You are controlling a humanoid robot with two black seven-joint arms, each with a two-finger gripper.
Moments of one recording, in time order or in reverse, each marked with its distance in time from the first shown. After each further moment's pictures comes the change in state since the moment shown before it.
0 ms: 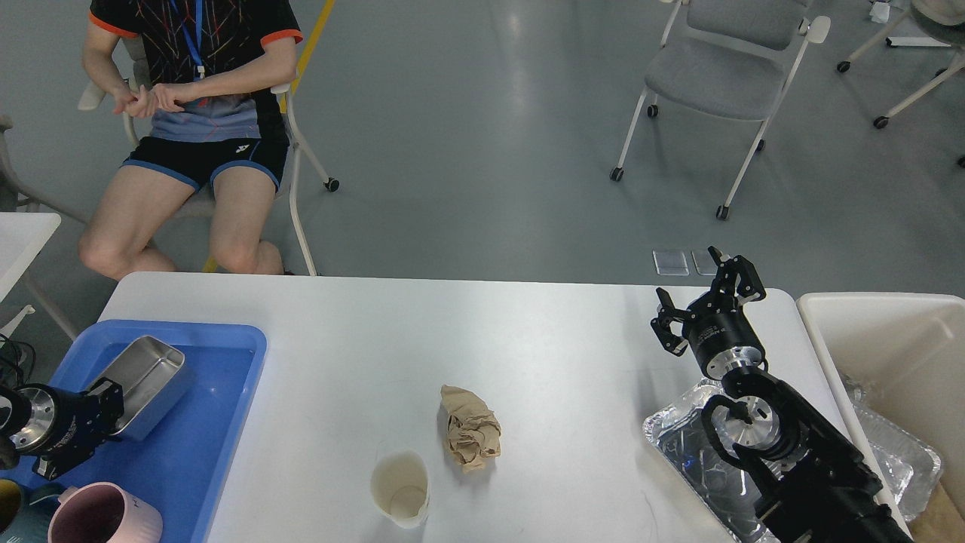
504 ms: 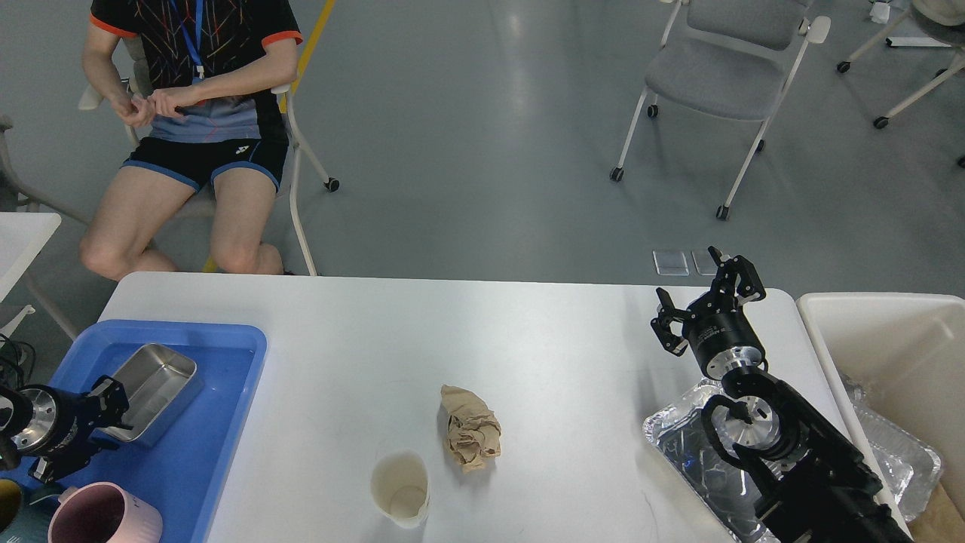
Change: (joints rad) left arm 0.002 -0.003 0.000 0.000 -0.001 0.000 0.001; right arm 0.000 0.000 0.000 0.000 0.000 -0.001 0.000
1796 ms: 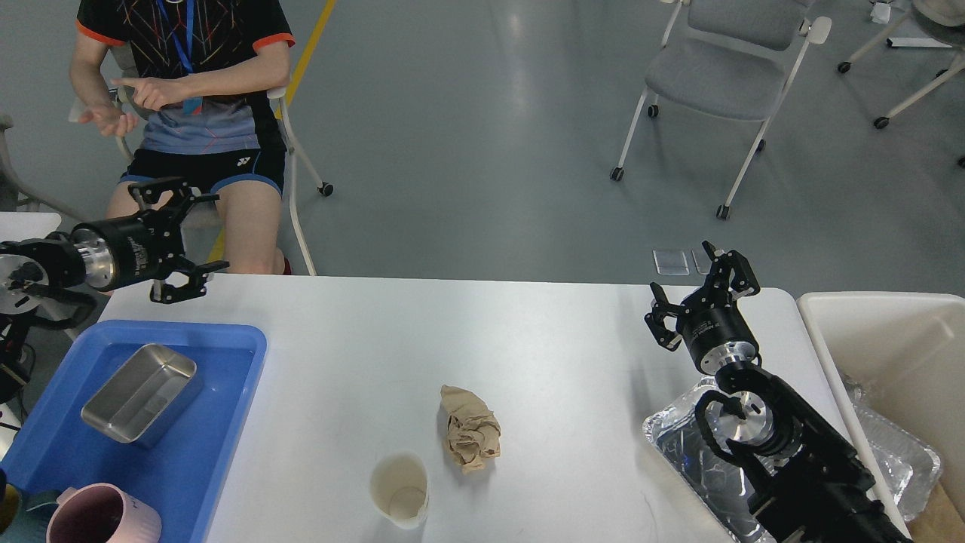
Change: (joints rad) left arm -0.174 -0.247 -0.569 -0.012 -0.217 -0.025 -0.114; right arm 0.012 0.012 -0.001 0.001 0.000 -0.004 0.000
